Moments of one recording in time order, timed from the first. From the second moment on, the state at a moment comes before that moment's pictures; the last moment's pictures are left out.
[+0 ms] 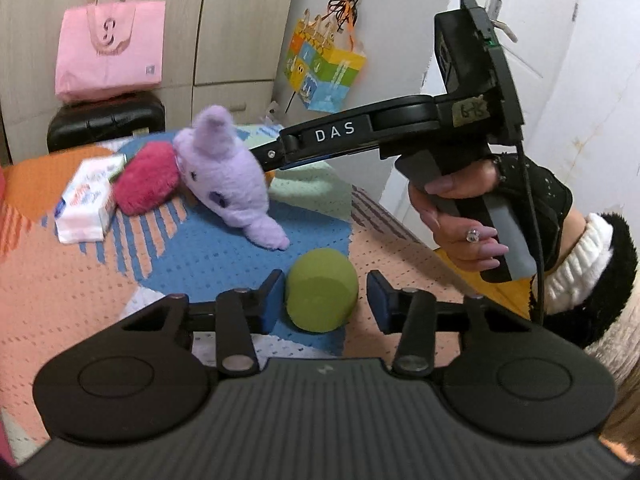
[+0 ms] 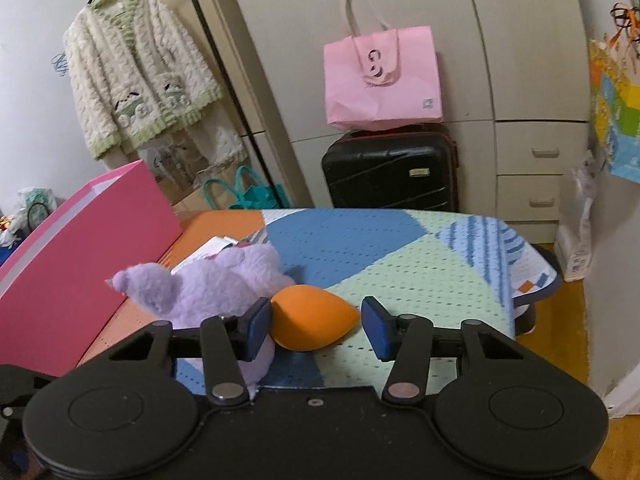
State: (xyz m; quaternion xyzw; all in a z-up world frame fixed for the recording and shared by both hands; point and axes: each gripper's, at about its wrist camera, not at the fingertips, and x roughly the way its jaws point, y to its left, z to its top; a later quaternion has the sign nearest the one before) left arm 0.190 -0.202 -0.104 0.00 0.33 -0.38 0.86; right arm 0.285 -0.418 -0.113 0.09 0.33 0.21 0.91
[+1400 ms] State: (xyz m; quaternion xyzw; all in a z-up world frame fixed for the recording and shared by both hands) left arm 0.156 -0.140 -0.082 -0.07 0.36 -0.35 0.86; right arm 0.172 -0.391 -0.106 0.00 0.32 0.12 0.94
